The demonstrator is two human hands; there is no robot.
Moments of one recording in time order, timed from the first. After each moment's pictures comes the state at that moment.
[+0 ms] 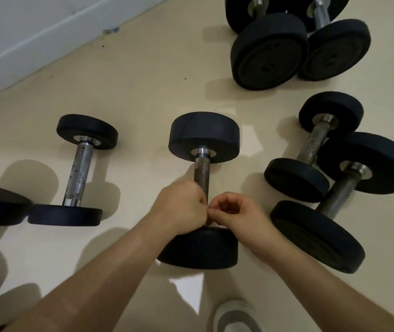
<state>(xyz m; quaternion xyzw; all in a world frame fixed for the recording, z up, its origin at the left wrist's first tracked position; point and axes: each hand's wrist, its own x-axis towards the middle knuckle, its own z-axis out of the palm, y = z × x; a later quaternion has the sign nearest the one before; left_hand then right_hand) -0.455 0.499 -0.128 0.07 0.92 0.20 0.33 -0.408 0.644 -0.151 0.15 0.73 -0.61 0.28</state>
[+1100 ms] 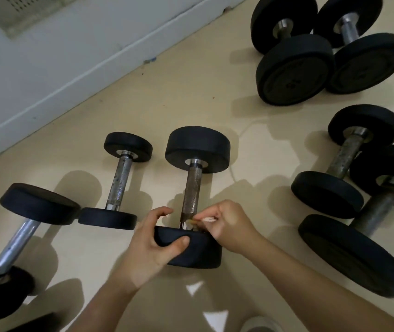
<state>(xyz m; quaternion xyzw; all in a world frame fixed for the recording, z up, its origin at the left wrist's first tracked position) -0.379 0.399 -0.146 -0.10 0.88 0.43 0.18 -0.428 0.580 -0.176 0.03 0.80 -0.55 0.26</state>
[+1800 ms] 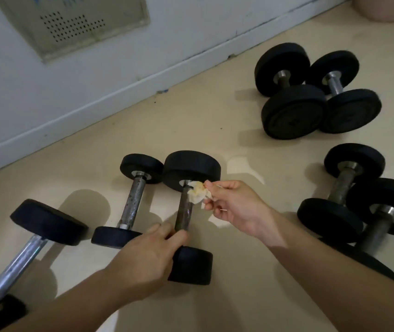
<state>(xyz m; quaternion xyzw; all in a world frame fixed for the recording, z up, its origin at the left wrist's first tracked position) -0.411 0.358 -0.096 0.23 0.94 0.12 0.22 -0.486 0.559 -0.107 0.15 0.58 -0.74 0.31</state>
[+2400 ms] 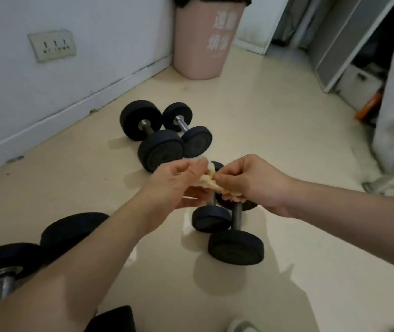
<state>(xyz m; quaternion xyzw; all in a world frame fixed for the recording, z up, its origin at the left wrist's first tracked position) -0.492 0.527 0.040 0.21 0.62 0.65 0.39 -0.407 0.672 0.084 0.21 0.84 -0.49 0.06</state>
